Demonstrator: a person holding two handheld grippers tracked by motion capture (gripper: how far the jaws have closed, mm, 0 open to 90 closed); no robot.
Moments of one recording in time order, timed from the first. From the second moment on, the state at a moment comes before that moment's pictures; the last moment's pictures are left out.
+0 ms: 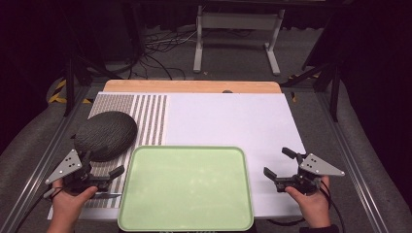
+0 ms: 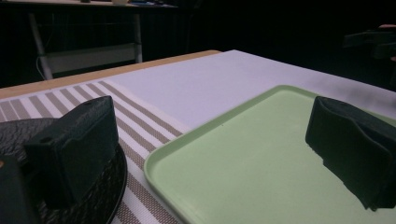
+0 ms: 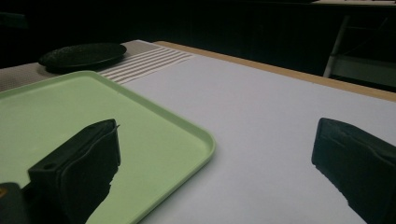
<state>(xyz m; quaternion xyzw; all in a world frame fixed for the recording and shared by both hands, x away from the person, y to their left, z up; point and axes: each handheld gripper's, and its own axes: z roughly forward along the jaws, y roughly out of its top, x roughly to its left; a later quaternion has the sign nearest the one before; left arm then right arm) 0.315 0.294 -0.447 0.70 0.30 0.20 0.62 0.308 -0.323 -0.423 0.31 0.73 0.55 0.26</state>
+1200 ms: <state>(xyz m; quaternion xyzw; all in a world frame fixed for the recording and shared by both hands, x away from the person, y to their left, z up) 0.327 0.293 -0.401 0.79 0.27 0.13 0.53 0.308 -0.323 -0.422 0.31 0.73 0.56 0.25</state>
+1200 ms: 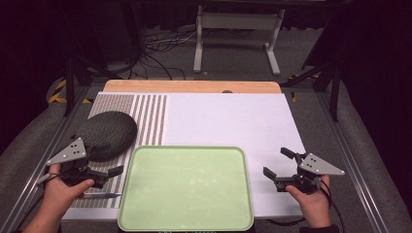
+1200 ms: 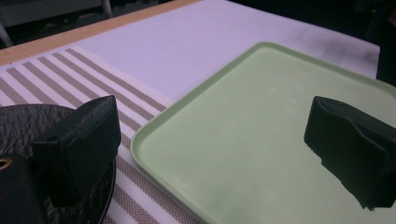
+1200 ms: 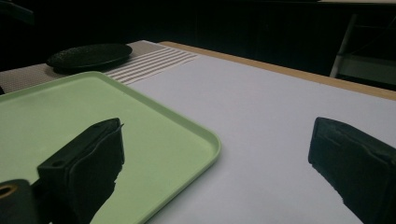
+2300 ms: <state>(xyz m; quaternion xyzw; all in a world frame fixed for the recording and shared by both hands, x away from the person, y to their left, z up) 0.335 0.305 -0.381 0.91 0.23 0.10 0.33 0.314 -0.315 -0.429 0.31 0.74 0.55 0.24</state>
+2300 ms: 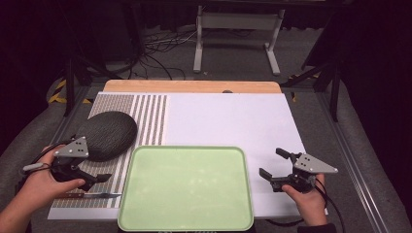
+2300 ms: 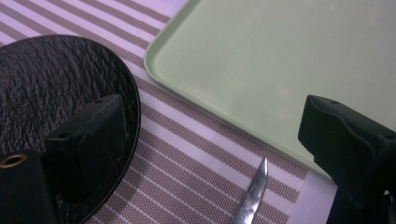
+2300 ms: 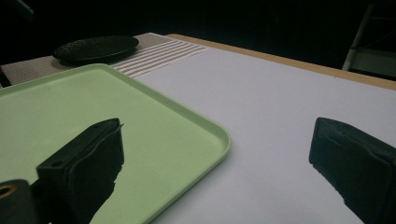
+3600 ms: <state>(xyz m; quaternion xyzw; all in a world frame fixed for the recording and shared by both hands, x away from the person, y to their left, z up) 0.335 0.301 -0.398 0.98 0.17 0.03 0.10 0.314 -0.313 -0.433 0.31 0.75 0.54 0.22</state>
